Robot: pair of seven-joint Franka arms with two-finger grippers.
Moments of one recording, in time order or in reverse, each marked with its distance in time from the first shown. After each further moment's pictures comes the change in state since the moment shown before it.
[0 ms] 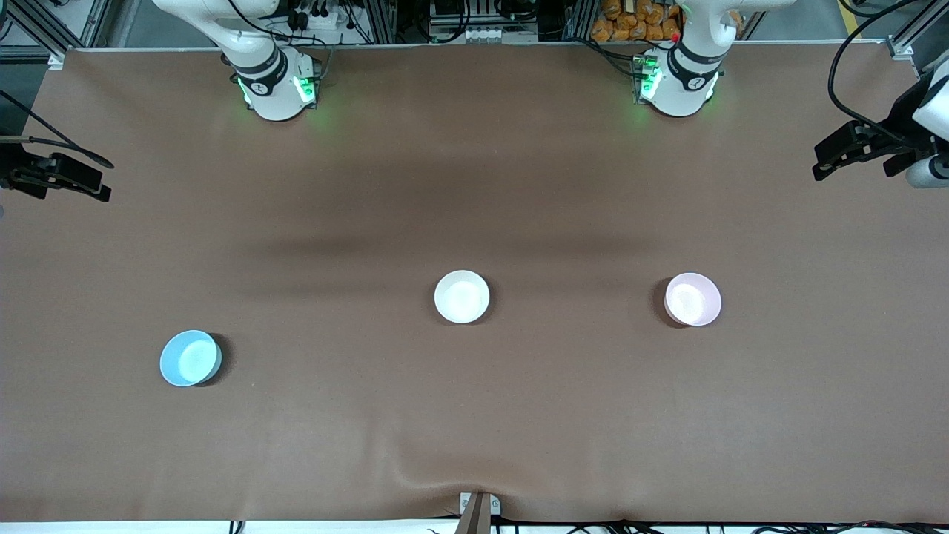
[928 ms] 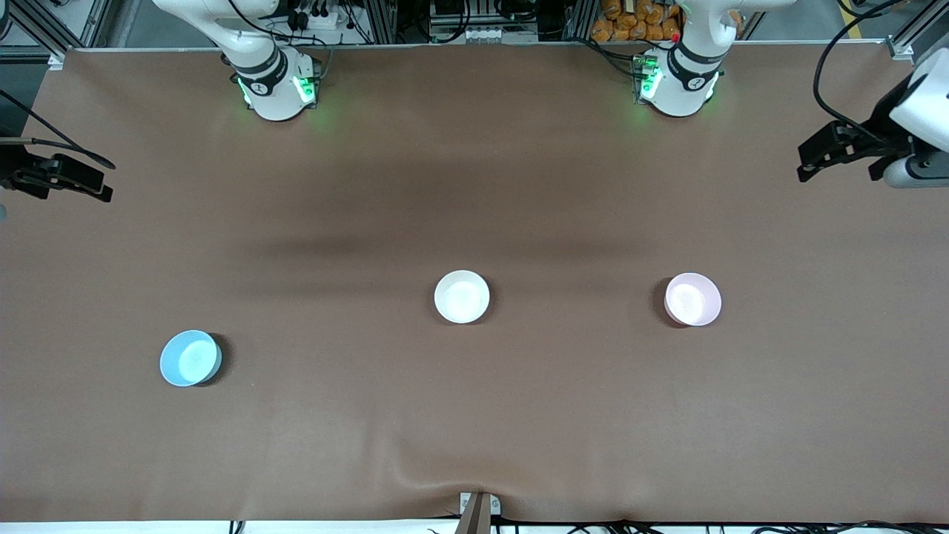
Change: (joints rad) left arm -0.009 0.005 -0.038 0.018 -0.022 0.009 0.000; right arm 0.000 0.000 0.000 -0.006 0.000 0.001 0.000
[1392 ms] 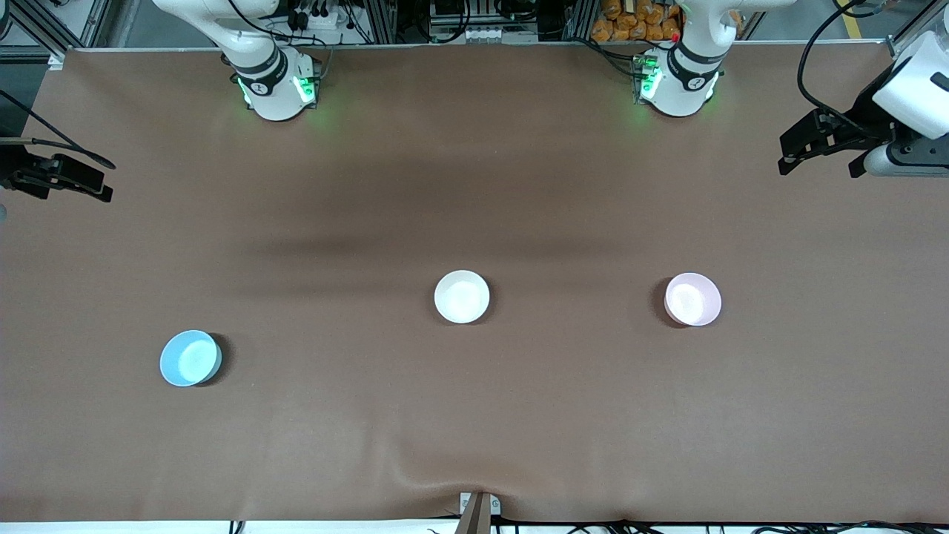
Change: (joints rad) left arm 0.002 -0.003 -0.025 0.013 -0.030 -0.001 0.000; right arm 0.000 0.000 0.000 0.000 0.000 0.000 0.000
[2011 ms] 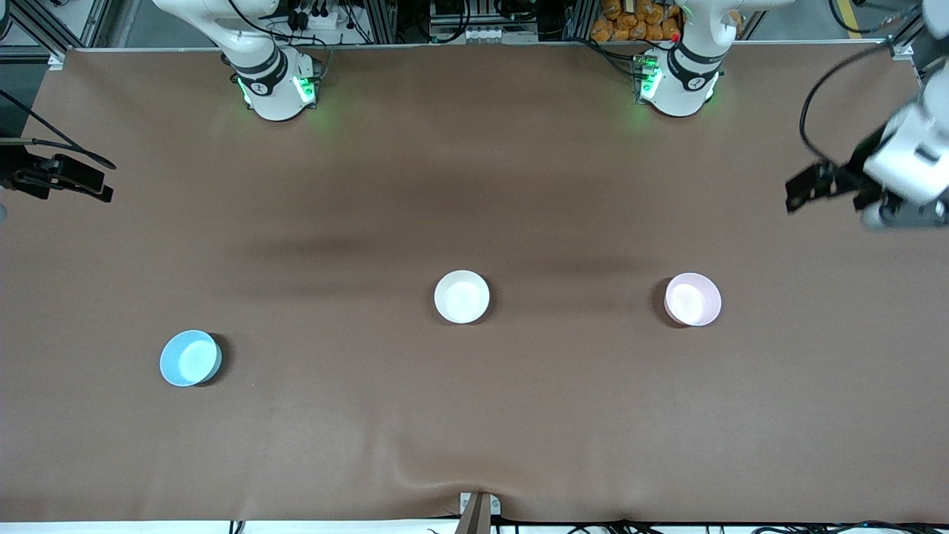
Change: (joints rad) left arm 0.051 0.091 0.009 -0.114 0.062 0.170 0.000; right arm 0.000 0.001 0.000 -0.001 0.000 0.000 0.000
